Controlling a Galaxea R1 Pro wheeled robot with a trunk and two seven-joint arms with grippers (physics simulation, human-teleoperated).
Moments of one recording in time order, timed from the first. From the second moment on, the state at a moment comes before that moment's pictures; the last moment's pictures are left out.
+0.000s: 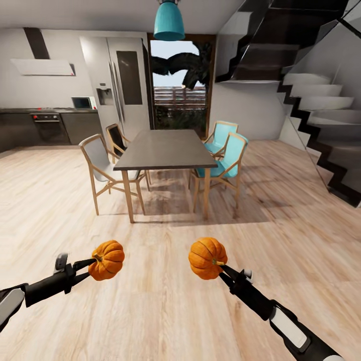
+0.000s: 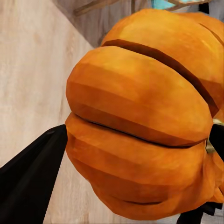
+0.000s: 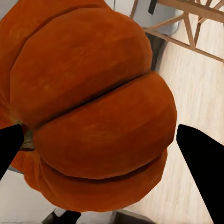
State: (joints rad) left arm -0.51 0.53 -0.07 -0.67 1.04 0.82 -0.79; right arm -0.47 -0.26 0.48 -0.68 -1.37 0.34 1.06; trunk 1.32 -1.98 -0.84
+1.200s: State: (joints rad) left arm -0.51 0.53 -0.07 -0.67 1.04 0.82 -0.79; right arm -0.47 -0.26 0.48 -0.68 -1.37 0.34 1.06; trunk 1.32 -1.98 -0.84
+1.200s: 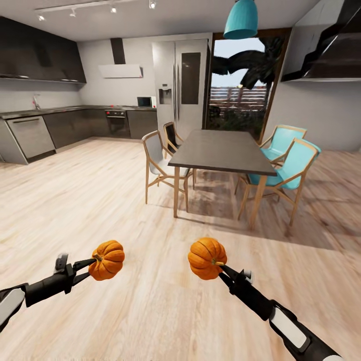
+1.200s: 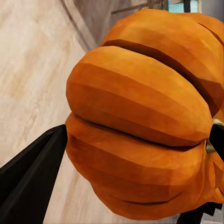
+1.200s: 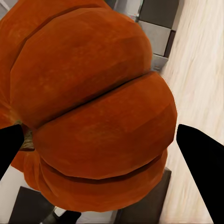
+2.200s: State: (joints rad) left arm -0.51 0.53 -0.07 -0.65 1.04 0.82 -0.79; right arm -0.47 -0.26 0.48 -0.68 -1.37 0.35 1.06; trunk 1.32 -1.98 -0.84
